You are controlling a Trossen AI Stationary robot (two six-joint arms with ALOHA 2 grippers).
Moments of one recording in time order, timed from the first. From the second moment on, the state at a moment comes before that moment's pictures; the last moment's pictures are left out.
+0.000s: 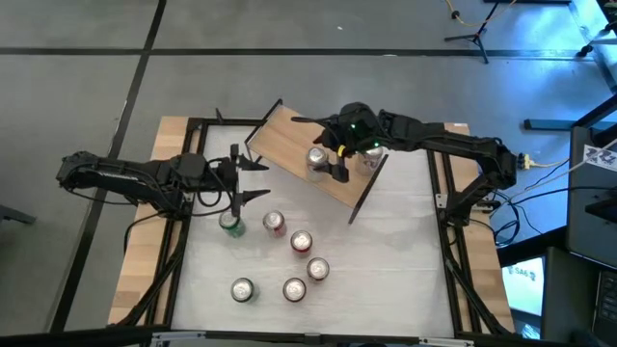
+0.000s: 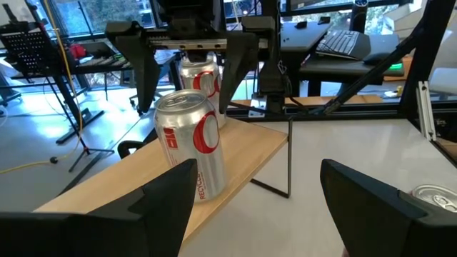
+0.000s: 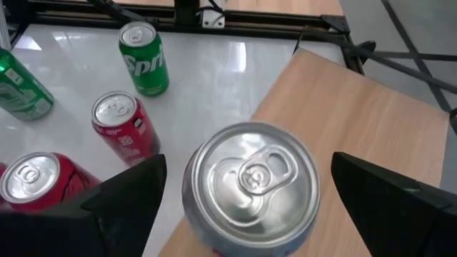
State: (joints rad) left arm -0.05 0.81 0.67 -0.01 -0.22 0.05; right arm -0.26 1.61 1.54 -0.58 -0.23 -0.24
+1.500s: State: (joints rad) left arm -0.05 0.81 0.67 -0.02 -0.22 0.05; right arm -0.24 1.65 1.54 -0.68 -0.14 0.05
